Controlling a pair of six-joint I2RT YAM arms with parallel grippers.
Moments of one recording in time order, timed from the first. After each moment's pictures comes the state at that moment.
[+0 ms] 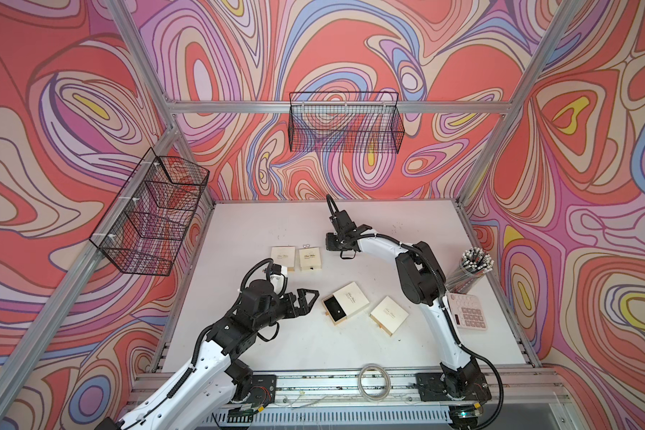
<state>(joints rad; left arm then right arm) -0.55 0.69 0.46 -0.29 0.25 -0.78 0.57 2.41 1.91 -0.42 -0.02 0.46</state>
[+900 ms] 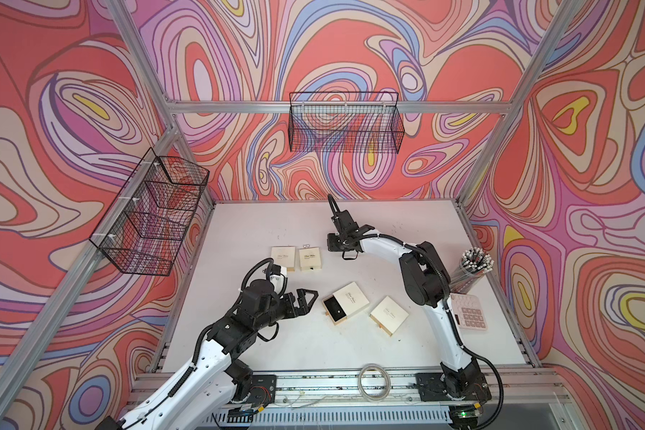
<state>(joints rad) -0.54 0.71 0.46 -0.30 0.24 -0.78 0.57 2.34 1.85 -0.41 -0.03 0.43</state>
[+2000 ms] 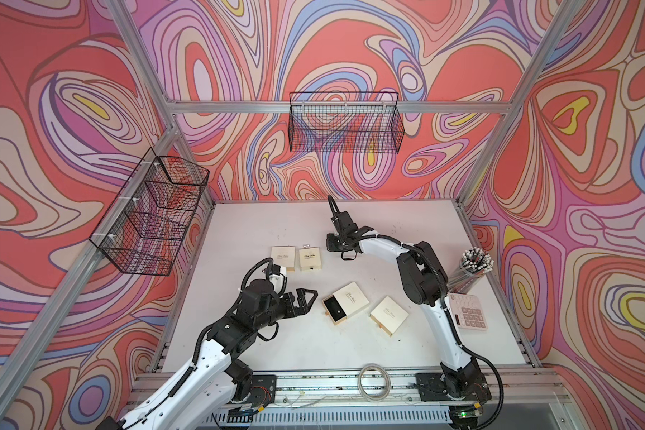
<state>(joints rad) -0.54 0.71 0.46 -0.30 0.24 -0.78 0.56 2.38 1.85 -0.37 -0.05 0.45</state>
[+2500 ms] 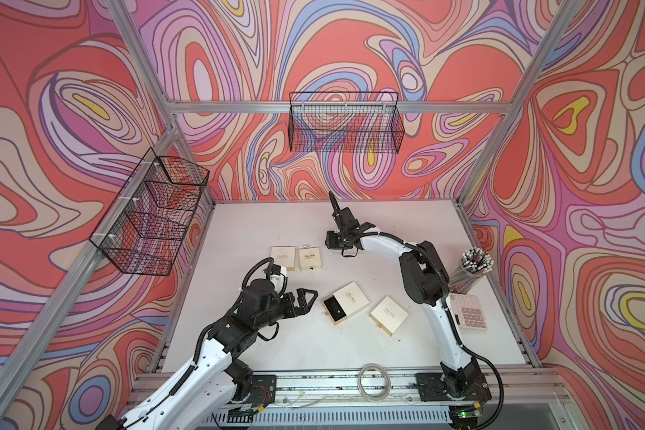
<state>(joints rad) -0.54 0.72 0.46 -0.30 0.25 -0.78 0.55 2.36 1.90 -0.43 -0.11 0.44</state>
